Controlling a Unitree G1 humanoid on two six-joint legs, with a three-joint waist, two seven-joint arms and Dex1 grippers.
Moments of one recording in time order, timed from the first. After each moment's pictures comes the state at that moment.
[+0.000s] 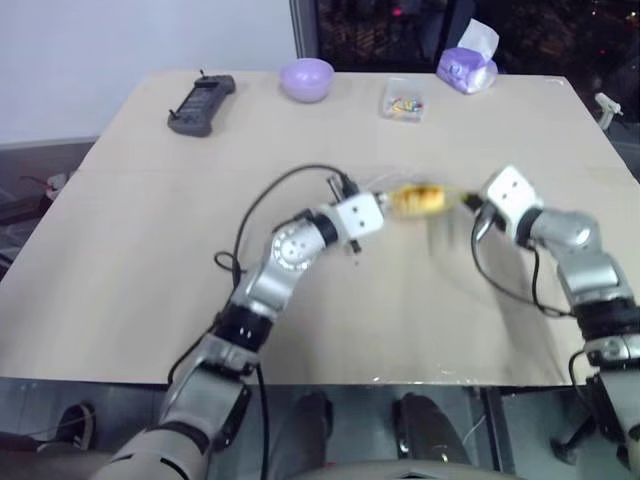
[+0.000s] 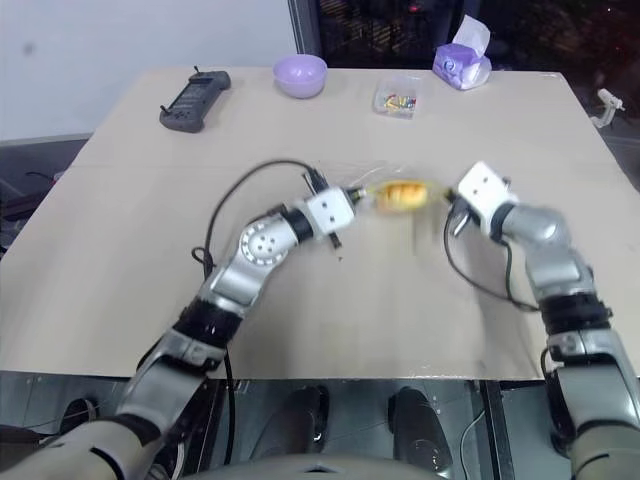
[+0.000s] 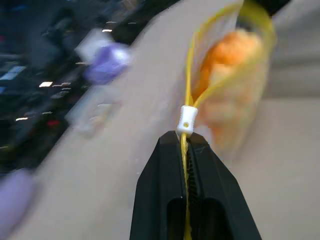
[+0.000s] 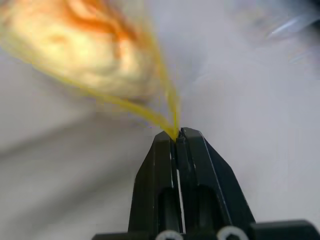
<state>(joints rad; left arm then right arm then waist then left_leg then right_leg) -0.74 0.30 -0.27 0.32 0.29 -0.13 -0.42 -0.71 -0.63 0.06 0.39 -0.07 -0.01 0.66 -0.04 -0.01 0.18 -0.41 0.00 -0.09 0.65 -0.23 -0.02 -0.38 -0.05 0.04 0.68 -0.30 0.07</state>
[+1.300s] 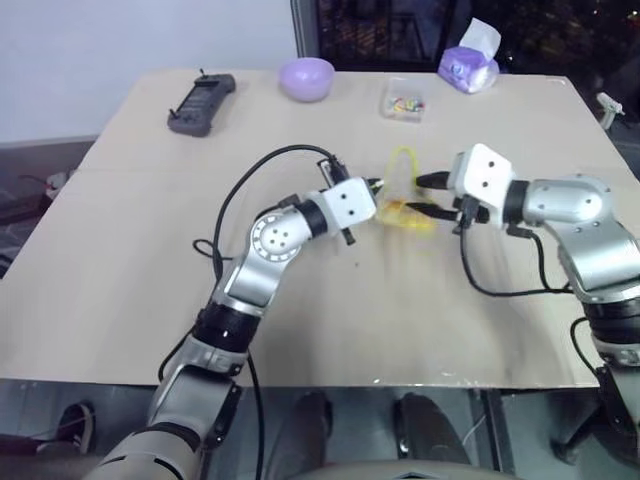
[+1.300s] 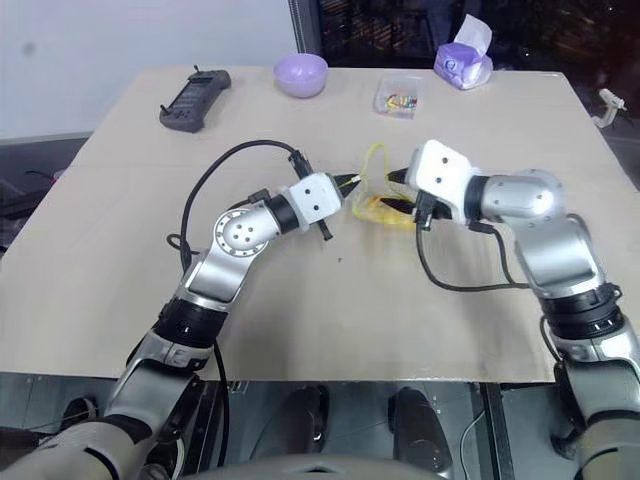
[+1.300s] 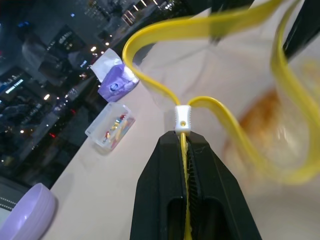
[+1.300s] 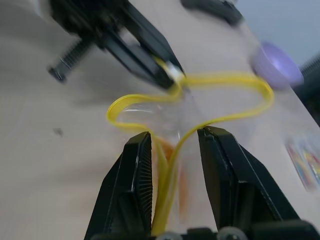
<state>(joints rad) -0.64 0.36 -0.25 0.04 0.23 -0.01 -0.62 -0.70 -0.68 0.19 -0.18 0.06 0.30 0.98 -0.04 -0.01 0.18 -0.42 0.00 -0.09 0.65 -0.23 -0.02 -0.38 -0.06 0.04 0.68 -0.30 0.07</state>
